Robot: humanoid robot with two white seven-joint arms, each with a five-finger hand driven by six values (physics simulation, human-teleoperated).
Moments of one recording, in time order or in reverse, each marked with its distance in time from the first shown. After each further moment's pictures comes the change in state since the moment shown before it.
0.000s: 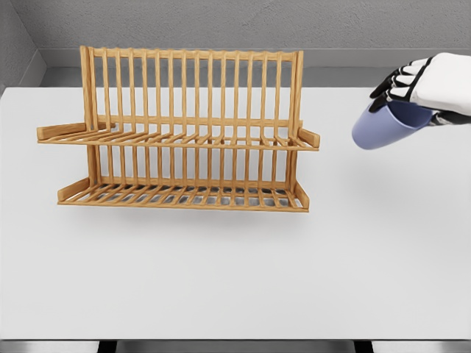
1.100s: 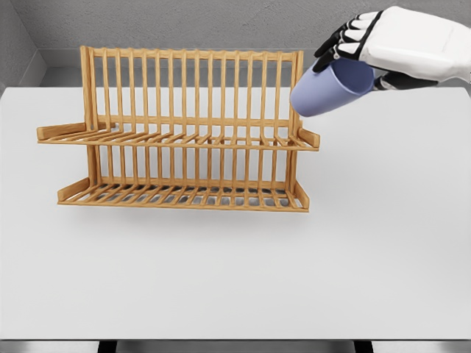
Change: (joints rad) left arm 0.000 0.000 0.000 0.000 0.000 0.000 0.000; right arm -0.110 0.251 -0.012 -0.009 0.001 0.047 0.000
